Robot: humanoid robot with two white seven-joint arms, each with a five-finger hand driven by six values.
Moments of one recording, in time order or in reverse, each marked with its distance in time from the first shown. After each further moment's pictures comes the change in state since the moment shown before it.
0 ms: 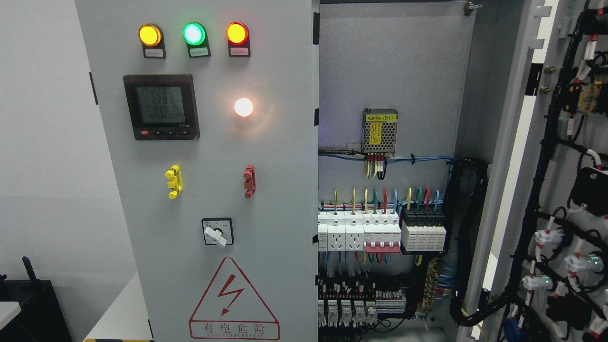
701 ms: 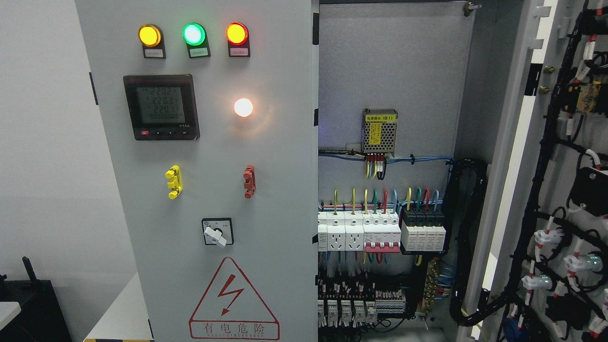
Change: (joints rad) left arm 0.000 -0.003 0.005 0.003 0.003 -0.003 -0.010; right arm 0.306 -0.074 0.037 -0.503 0.000 -0.196 -0.007
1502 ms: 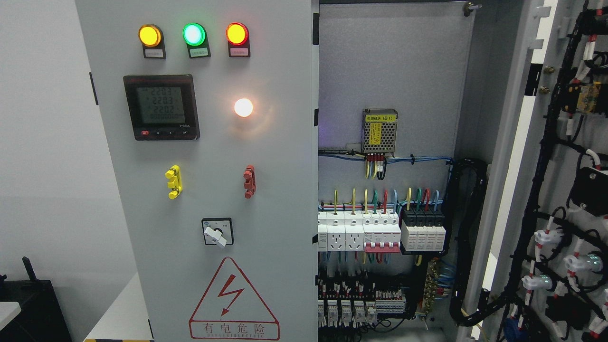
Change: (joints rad) left arm -0.001 -0.001 -0.009 0.004 0.000 0.000 0.000; right arm 0.143 -0.128 0.143 -0.497 0.000 -0.115 -0.001
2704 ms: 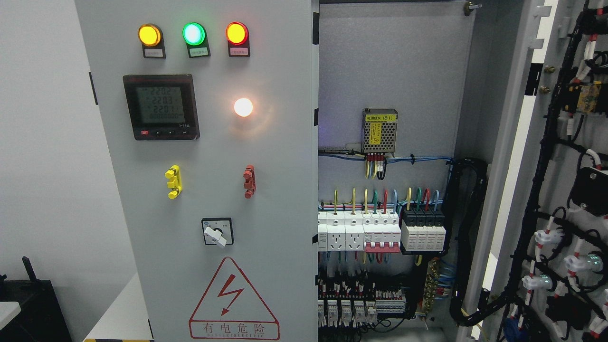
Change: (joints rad) left arm 0.000 0.000 -0.002 0.003 0.000 0.000 0.000; right arm -0.248 -0.084 0.192 -0.321 0.000 -0.060 -0.004
